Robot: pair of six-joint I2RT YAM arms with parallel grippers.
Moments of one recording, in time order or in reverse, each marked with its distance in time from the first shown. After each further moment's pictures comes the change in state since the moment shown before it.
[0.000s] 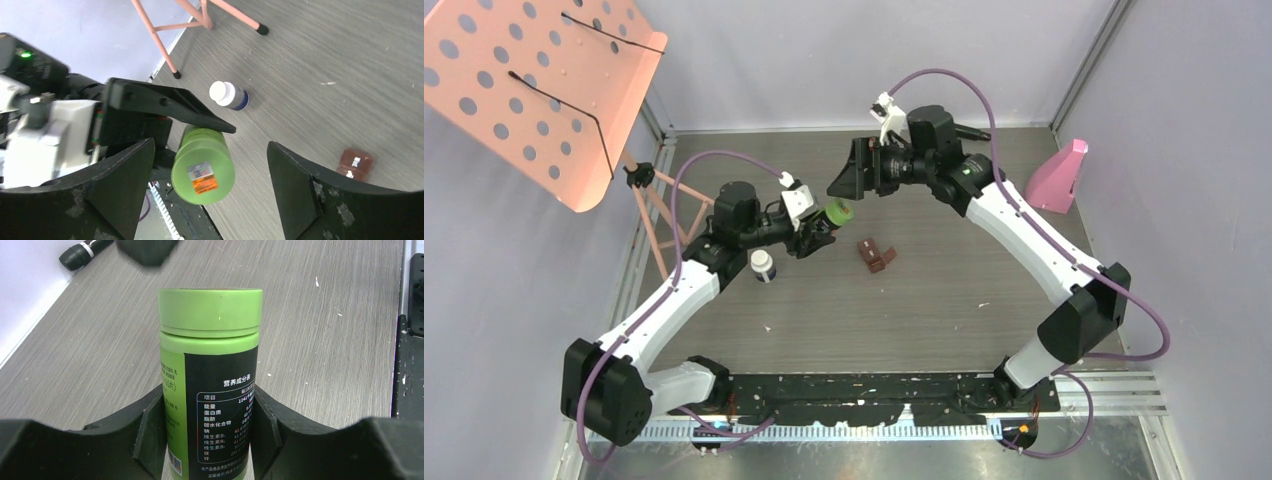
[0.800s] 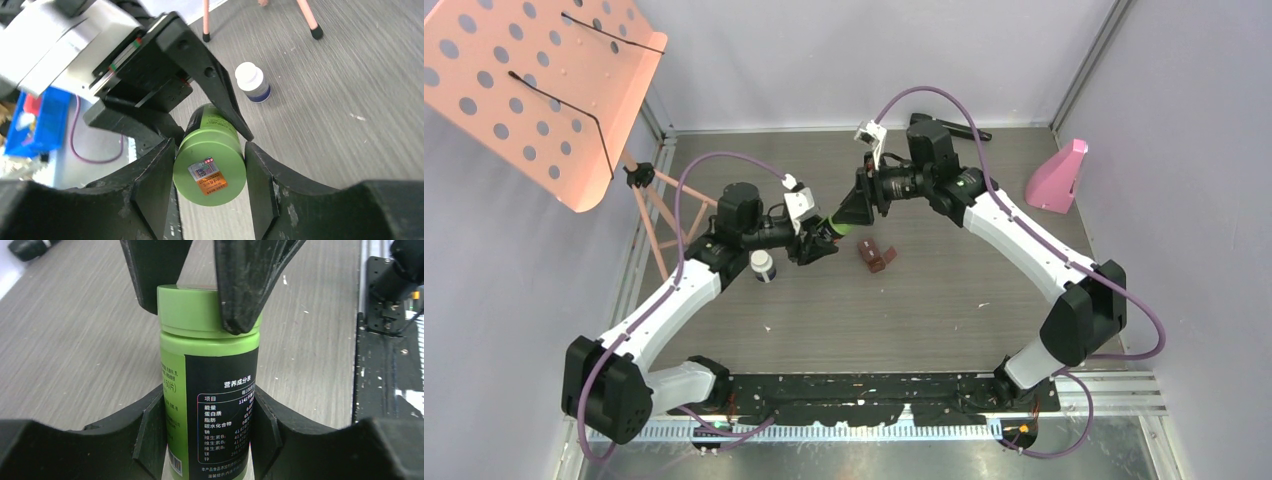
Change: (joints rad) left arm -0.006 0.008 0.002 -0.031 0.057 -0.051; right arm 0.000 0.008 -0.154 0.143 -0.282 -0.244
